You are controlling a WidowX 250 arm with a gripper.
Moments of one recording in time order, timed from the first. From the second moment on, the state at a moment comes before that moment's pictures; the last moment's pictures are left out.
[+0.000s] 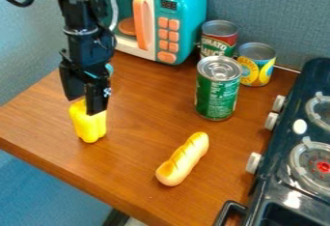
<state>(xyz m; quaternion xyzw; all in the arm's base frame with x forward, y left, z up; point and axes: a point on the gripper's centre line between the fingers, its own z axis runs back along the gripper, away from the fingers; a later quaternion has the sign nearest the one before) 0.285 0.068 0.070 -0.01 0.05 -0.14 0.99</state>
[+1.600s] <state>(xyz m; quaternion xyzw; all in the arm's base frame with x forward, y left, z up) 0.256 0.119 0.110 0.00 0.08 -0.06 1.00</state>
